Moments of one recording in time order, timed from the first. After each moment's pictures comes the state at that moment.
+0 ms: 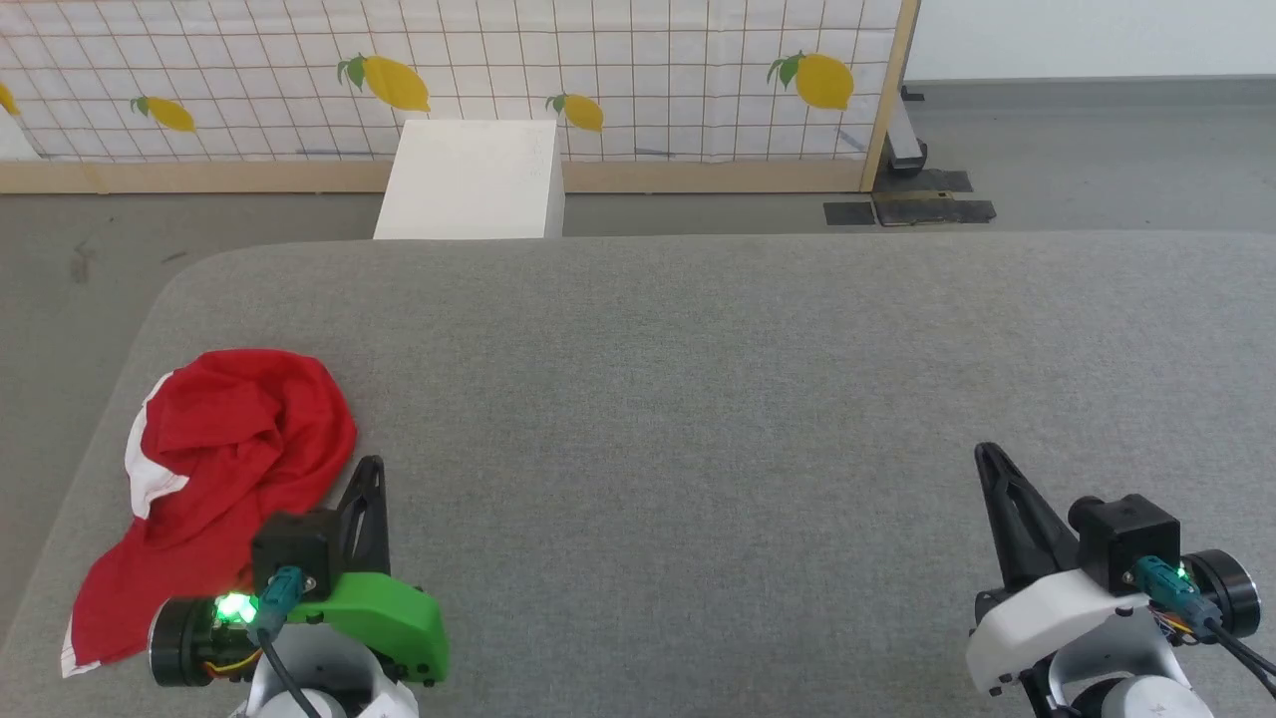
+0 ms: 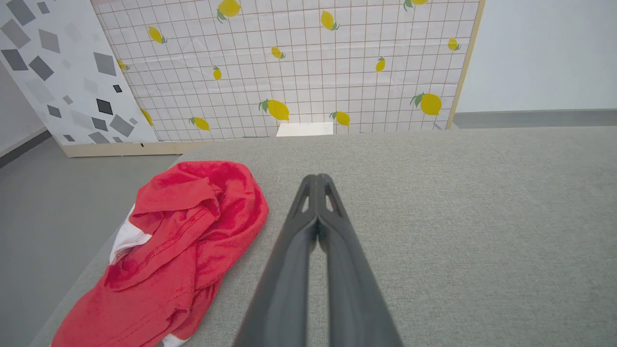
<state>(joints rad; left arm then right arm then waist) 0.00 0.05 0.00 0.00 -0.01 -0.01 0.00 0.02 -0.05 0.00 0.01 0.00 0.13 0.00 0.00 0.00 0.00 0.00</state>
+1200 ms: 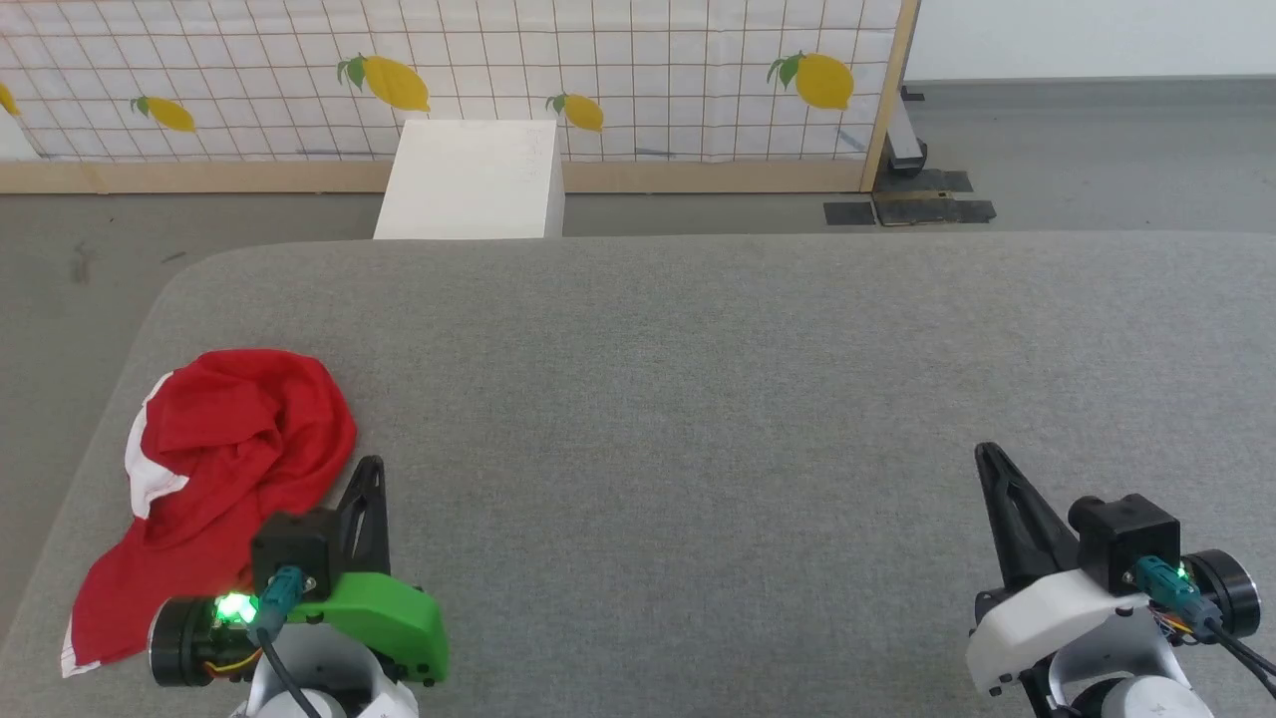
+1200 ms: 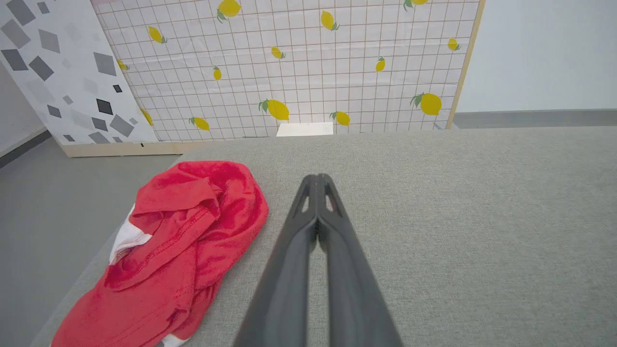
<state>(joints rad) 0.00 0.05 0.00 0.00 -0.01 -0.01 0.00 0.02 -0.05 0.00 0.01 0.00 0.13 0.00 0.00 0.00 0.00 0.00</state>
